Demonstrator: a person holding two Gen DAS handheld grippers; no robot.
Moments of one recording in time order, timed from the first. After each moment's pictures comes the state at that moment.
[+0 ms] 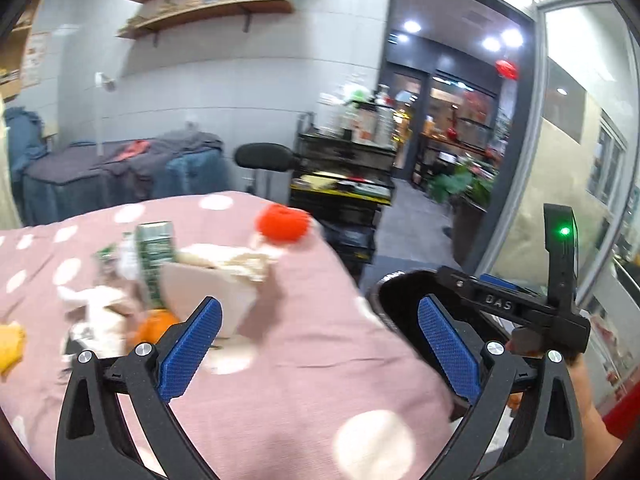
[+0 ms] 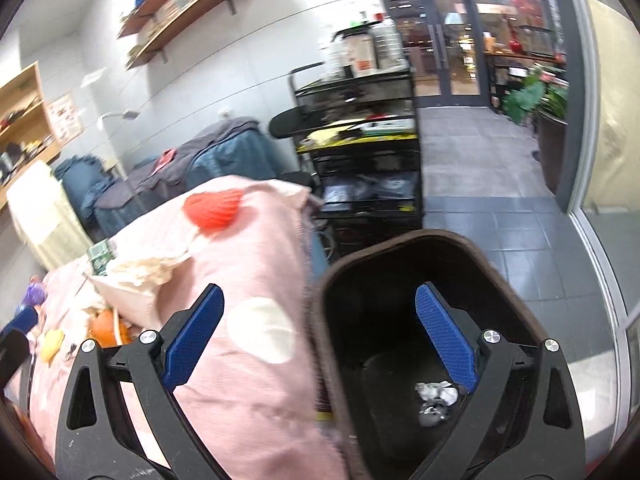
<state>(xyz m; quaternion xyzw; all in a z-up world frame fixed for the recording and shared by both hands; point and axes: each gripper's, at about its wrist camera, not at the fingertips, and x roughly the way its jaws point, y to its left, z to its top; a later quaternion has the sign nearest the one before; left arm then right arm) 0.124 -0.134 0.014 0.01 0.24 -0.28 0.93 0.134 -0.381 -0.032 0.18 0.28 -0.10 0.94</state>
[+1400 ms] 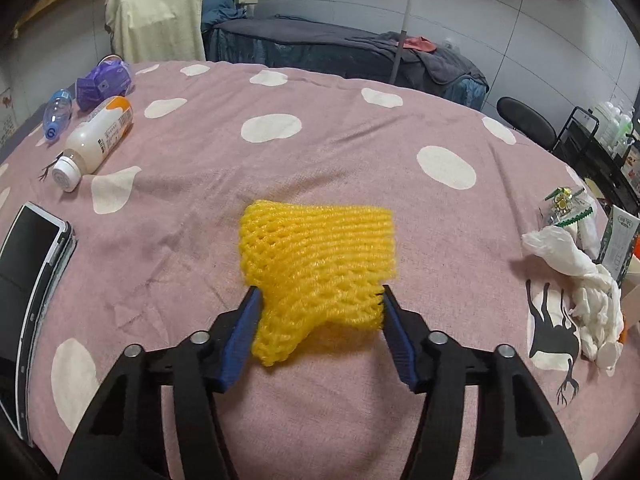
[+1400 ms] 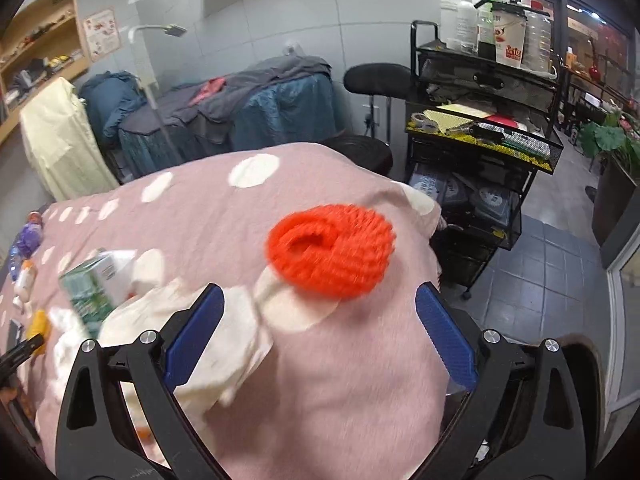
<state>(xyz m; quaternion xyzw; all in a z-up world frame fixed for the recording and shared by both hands) 0.268 0.213 -0.084 -0.09 0.42 0.04 0.90 0.363 -0.295 -0.028 0.09 0.38 -0.02 0.92</state>
